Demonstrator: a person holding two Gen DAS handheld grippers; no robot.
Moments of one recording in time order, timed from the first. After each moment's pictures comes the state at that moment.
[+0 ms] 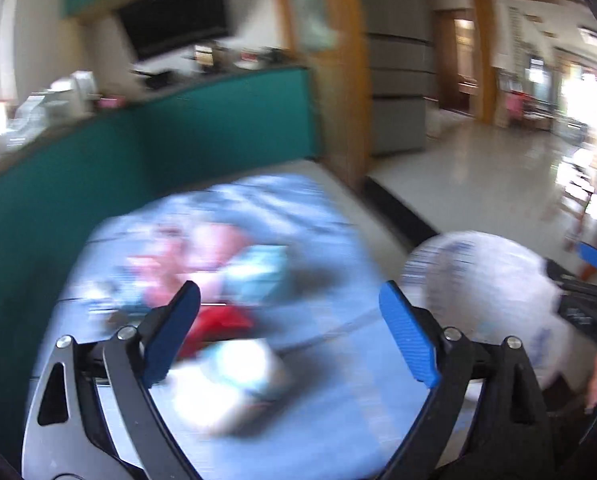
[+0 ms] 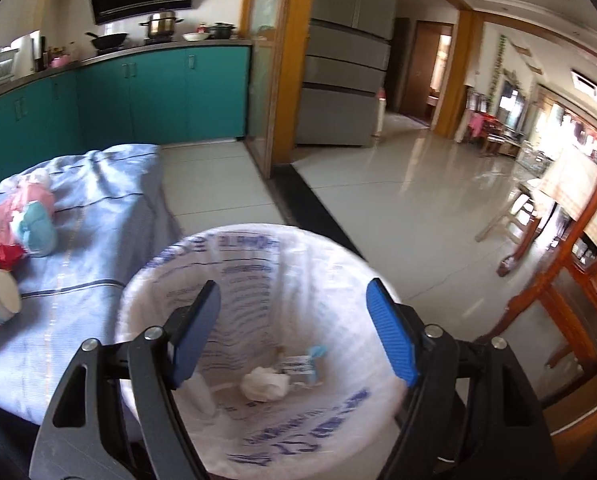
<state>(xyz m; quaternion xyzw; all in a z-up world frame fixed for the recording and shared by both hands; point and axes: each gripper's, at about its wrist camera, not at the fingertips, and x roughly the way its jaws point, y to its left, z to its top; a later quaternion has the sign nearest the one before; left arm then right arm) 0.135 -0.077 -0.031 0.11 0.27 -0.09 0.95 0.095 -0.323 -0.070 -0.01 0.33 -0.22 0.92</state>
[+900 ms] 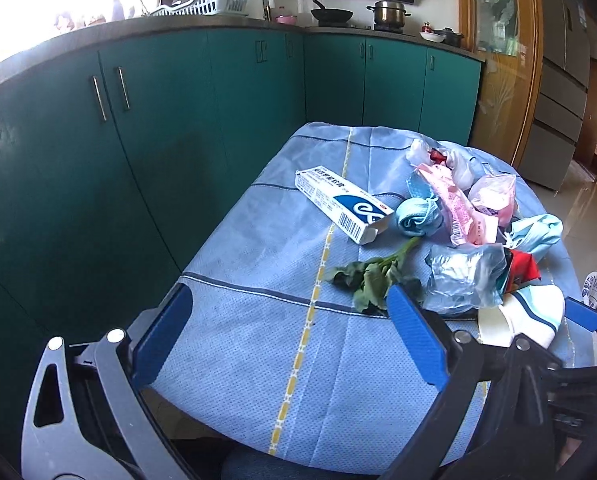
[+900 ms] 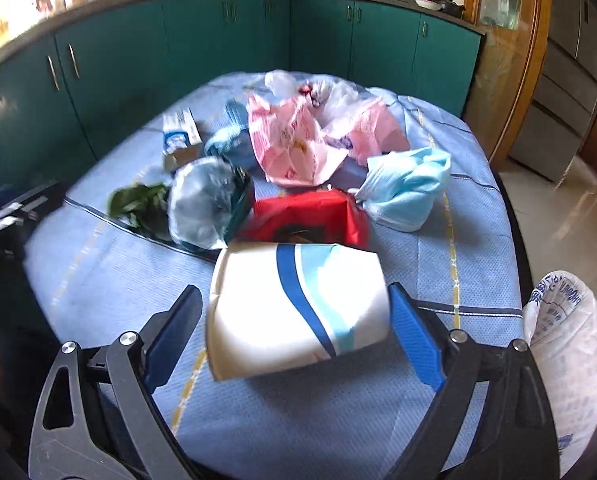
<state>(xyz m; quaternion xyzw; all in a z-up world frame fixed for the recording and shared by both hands) 0.139 0.147 -0.077 -0.02 0.35 0.12 0.93 0.188 -0.039 -0.120 -0.09 0.43 0.11 0.89</state>
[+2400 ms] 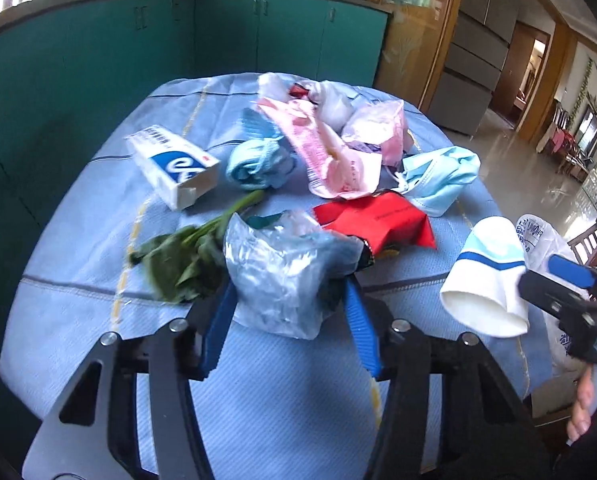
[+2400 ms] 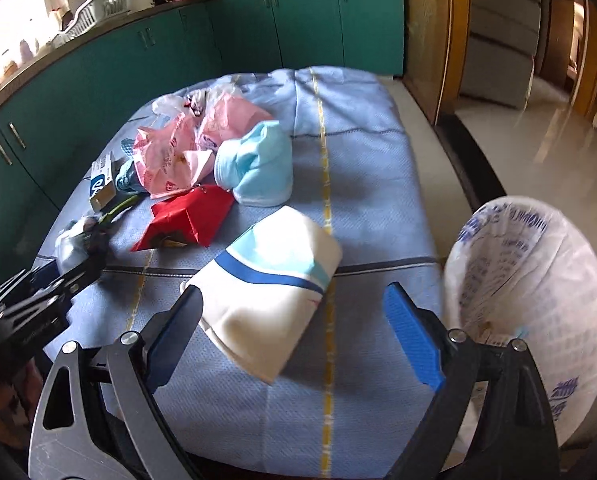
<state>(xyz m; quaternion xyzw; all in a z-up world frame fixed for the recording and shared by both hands) 0.174 0.066 -0.112 -0.02 0.41 -0.07 0.91 0.190 -0.147 -0.108 0.04 0.46 0.02 0.89</state>
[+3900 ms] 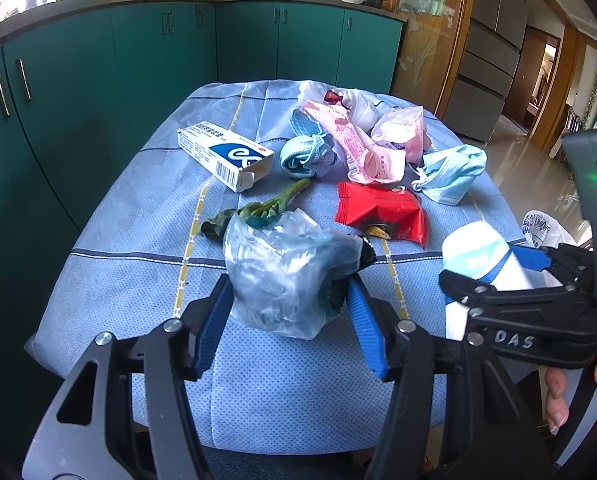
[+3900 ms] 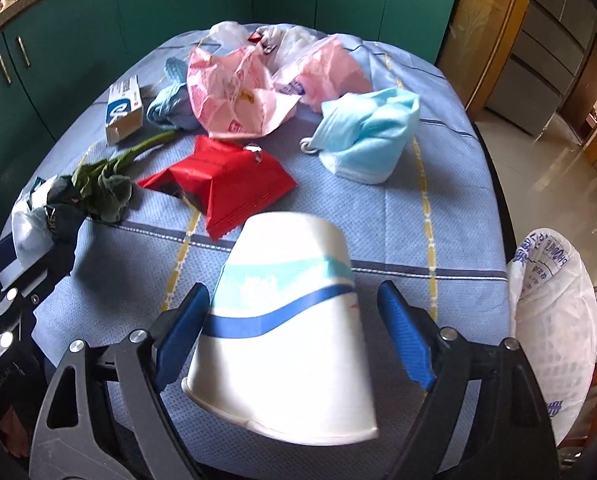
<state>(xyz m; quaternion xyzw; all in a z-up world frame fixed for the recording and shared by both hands) 0.147 0.095 -0.105 -0.01 0.40 -0.04 0.91 0.208 -0.062 -0.131 -0.08 0.51 0.05 0.86</state>
